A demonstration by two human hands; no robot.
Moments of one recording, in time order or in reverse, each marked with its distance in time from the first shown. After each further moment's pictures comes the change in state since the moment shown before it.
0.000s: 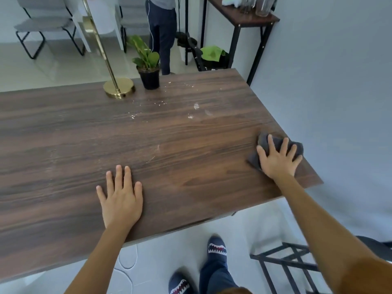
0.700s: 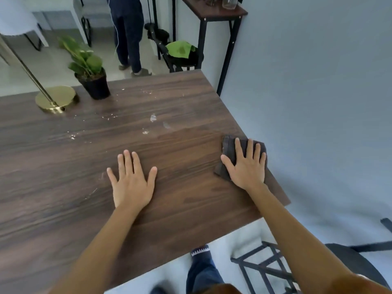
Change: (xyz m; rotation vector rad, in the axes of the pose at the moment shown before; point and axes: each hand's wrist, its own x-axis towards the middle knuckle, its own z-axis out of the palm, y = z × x) left_hand 0.058 0.143 0.016 0.006 -0.016 0.199; right_hand 0.016 0.013 -0.005 -0.062 0.057 -0.190
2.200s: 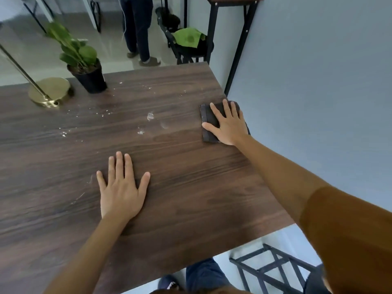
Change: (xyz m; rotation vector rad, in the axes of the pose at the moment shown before) left_hand 0.020 0.018 0.017 0.045 0.011 -0.053; right_hand 0.185 -0.040 -0.011 -0.082 -0.118 -0.376
